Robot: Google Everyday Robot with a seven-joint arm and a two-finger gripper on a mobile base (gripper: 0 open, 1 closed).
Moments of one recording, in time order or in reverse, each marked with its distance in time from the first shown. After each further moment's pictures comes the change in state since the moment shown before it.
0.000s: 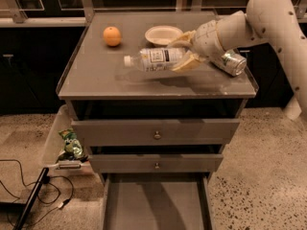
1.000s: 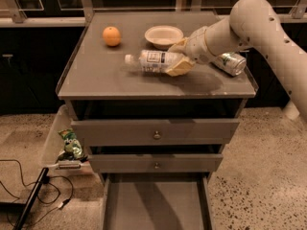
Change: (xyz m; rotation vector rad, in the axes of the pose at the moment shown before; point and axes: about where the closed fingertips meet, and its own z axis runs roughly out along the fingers) arm 0.023 -0.005 0.024 0.068 0.134 0.276
